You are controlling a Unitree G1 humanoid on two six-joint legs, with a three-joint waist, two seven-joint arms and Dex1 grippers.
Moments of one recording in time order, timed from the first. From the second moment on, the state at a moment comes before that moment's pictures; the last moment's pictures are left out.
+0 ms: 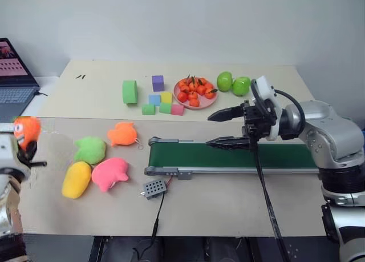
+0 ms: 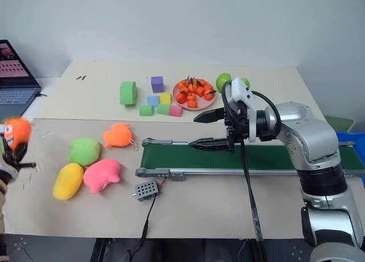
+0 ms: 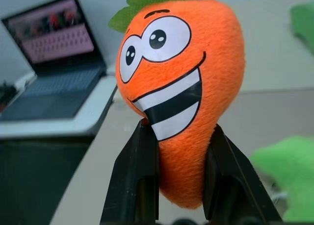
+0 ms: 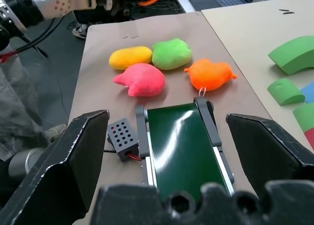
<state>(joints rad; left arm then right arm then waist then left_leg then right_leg) -0.14 0.73 0.55 0.08 -0.28 0.21 -0.42 -0.73 -0.74 0.07 -0.17 0.60 0.73 1.22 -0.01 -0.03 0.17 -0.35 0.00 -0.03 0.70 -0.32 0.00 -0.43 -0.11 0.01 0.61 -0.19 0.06</state>
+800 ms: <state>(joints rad) -0.63 0.81 -0.19 0.05 -0.14 0.07 -1.10 -0.56 -0.77 -0.04 -0.34 0.63 0.75 1.04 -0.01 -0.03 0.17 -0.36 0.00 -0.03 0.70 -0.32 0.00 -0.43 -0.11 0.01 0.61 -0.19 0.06</state>
